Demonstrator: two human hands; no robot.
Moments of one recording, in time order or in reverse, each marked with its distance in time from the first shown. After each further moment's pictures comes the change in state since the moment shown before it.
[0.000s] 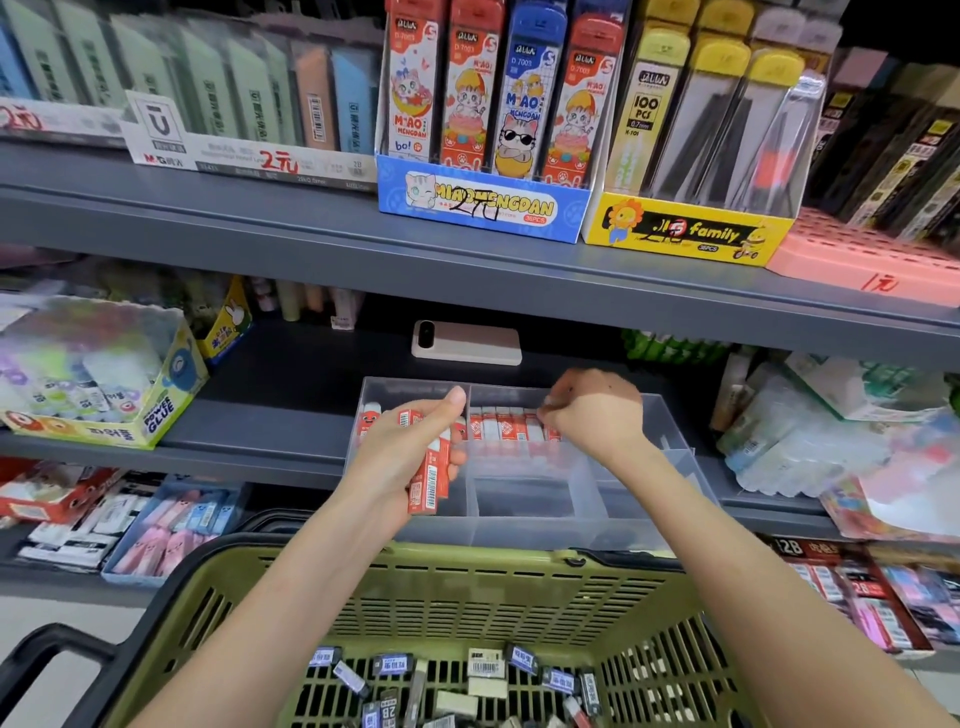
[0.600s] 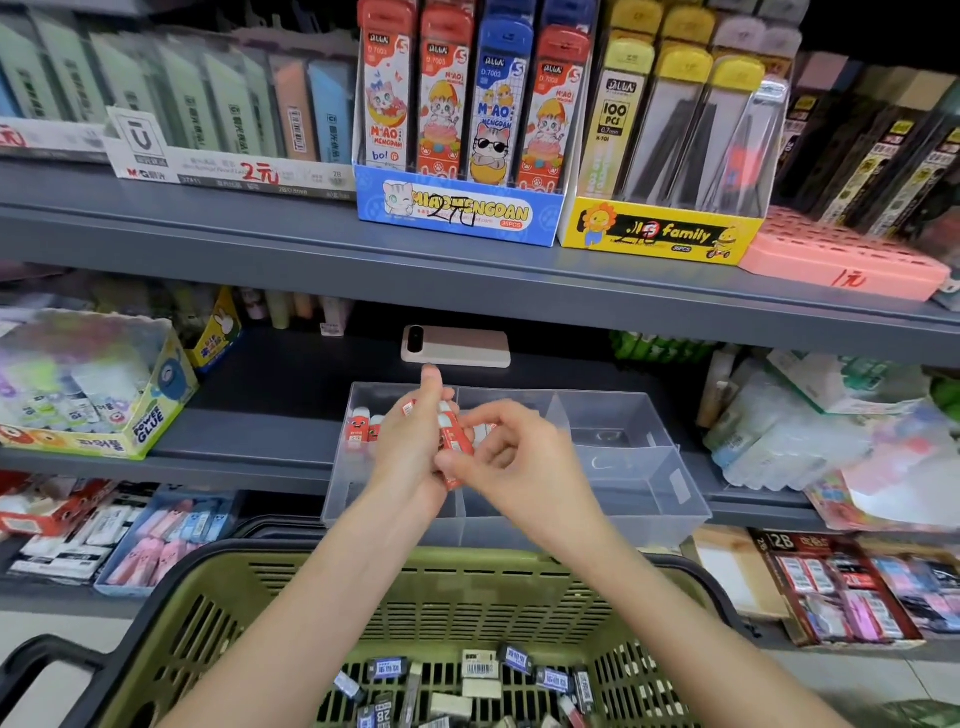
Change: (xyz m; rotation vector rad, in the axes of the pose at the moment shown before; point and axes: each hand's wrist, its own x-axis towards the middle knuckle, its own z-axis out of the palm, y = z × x) left_hand 0.008 0.002 0.038 -0.197 0.205 0.026; right_hand -0.097 -0.060 -0.041 0.804 -0.175 -0.122
